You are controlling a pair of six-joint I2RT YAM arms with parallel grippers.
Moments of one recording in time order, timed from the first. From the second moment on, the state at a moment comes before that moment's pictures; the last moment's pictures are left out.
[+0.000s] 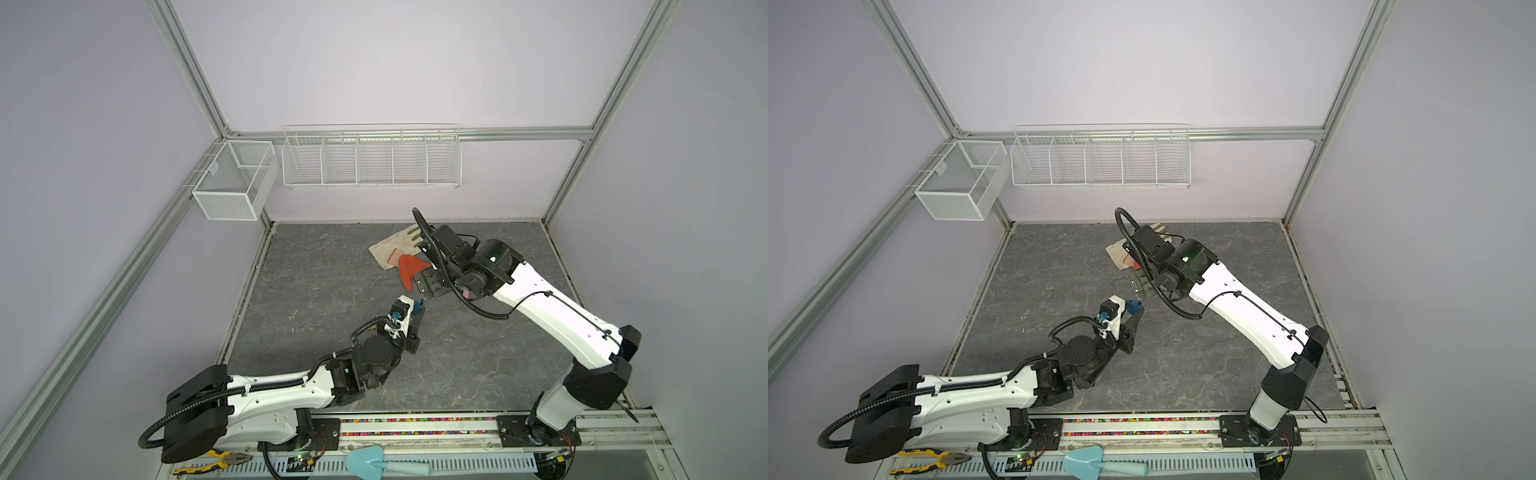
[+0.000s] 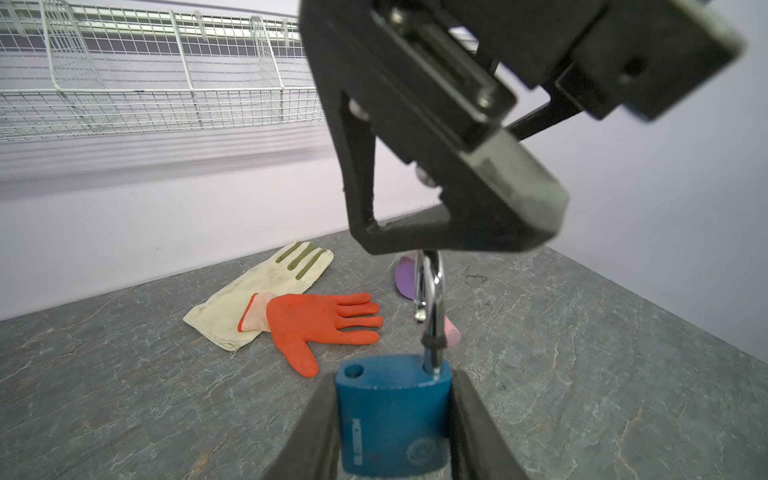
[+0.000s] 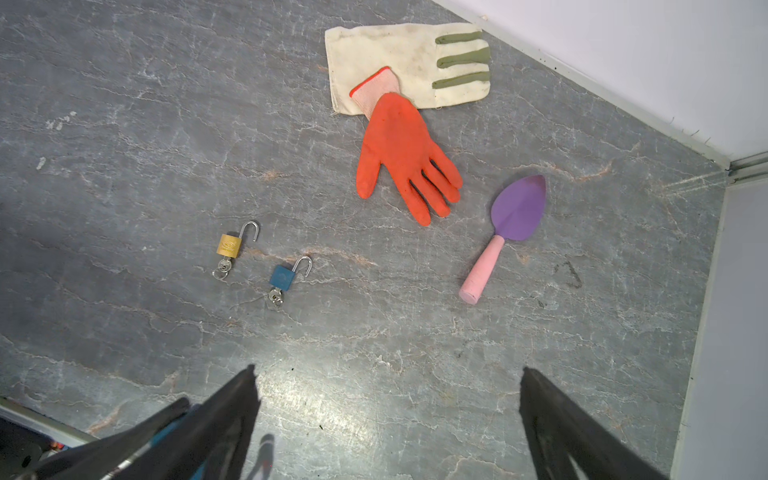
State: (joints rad) left arm -1.26 1.15 0.52 0.60 -0.65 -0.05; right arm 0.90 1.65 1.88 -1.26 0.36 0.32
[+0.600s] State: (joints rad) left arm -1.26 1.10 0.52 0.60 -0.66 -0.05; right arm 0.87 1.49 1.77 -1.23 0.24 0.31
